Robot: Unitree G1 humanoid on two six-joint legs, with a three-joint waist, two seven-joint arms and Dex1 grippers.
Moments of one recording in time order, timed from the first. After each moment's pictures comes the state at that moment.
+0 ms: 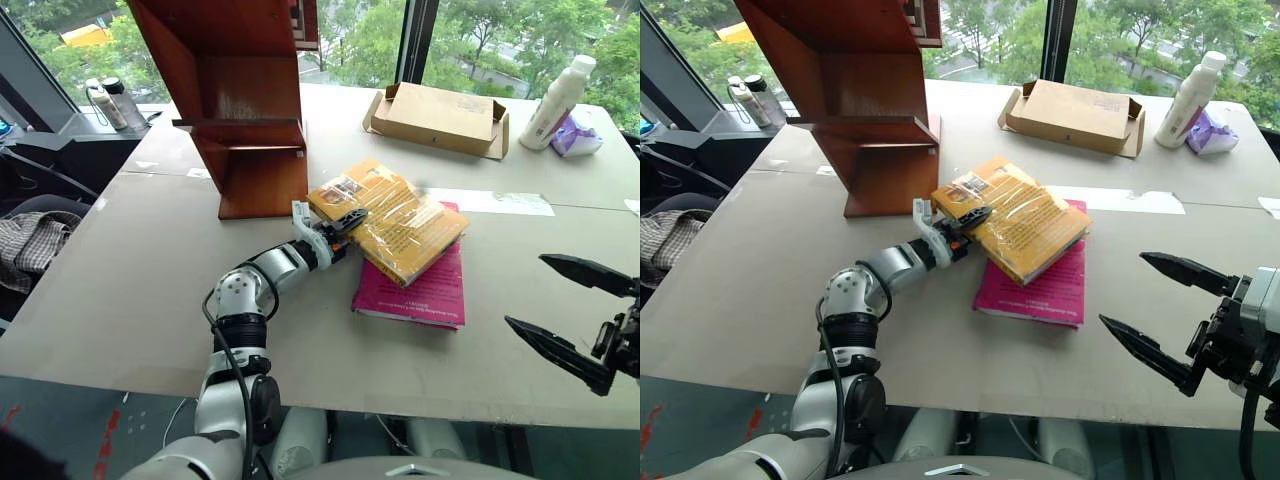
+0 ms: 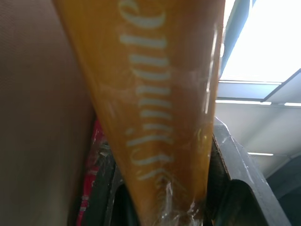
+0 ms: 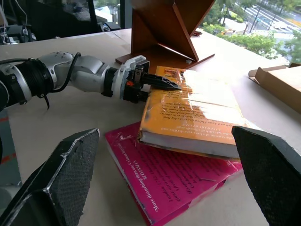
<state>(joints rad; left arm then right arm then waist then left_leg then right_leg) -0.59 0.10 0.33 0.32 -1.41 1.06 0.02 0.46 -0.73 -0.79 -0.90 1.00 0.50 0.81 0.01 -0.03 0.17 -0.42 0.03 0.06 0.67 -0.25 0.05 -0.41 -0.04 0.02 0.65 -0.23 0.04</state>
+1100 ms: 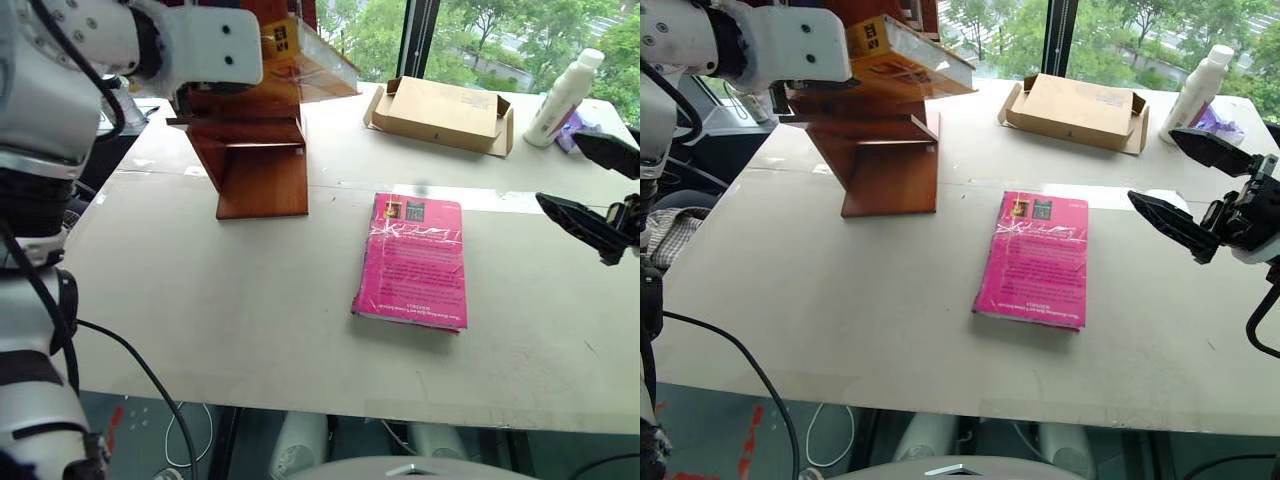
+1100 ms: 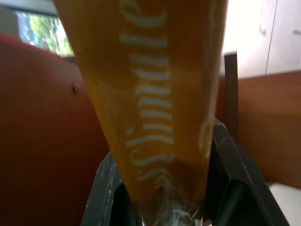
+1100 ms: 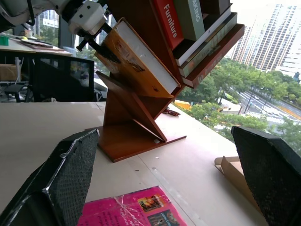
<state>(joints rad) -1.29 1.06 -0.43 0.13 0.27 0.24 -1.20 -0.20 -0.81 -0.50 -0.35 0.91 0.34 0.98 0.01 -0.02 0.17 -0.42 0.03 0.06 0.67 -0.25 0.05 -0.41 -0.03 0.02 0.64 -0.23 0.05</state>
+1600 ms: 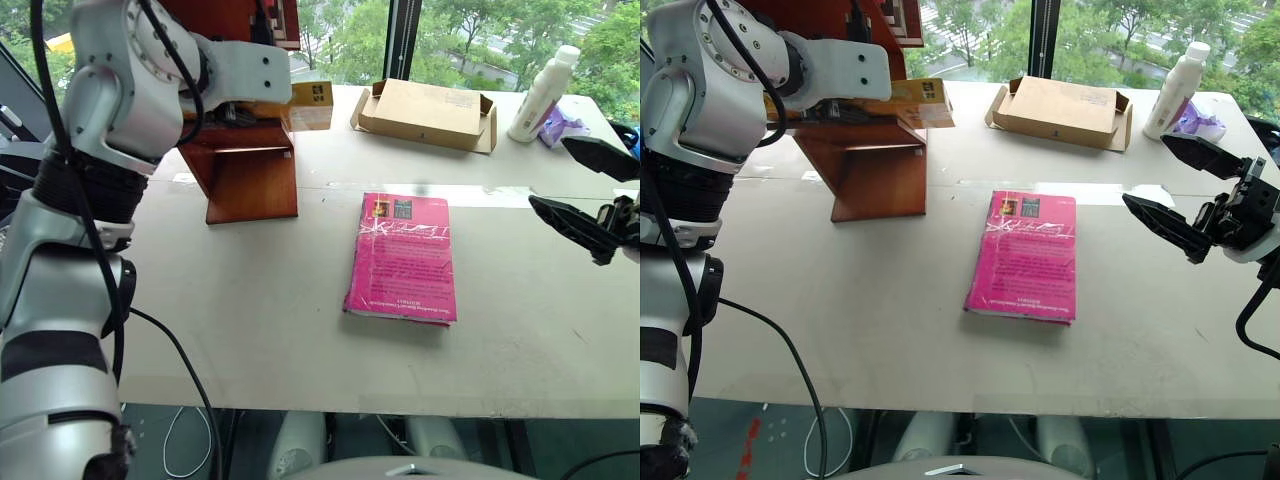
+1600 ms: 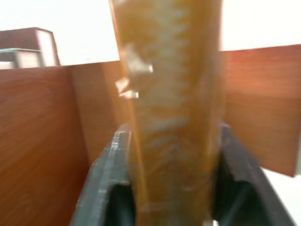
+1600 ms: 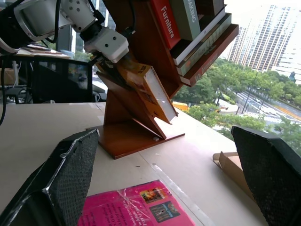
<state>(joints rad) -1.34 0.88 -0.46 0.25 0.53 0.43 -1.28 -0.20 -0.79 -0.49 -0.33 0.89 0.34 1.00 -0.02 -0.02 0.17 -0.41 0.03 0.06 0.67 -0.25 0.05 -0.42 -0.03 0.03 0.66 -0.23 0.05</state>
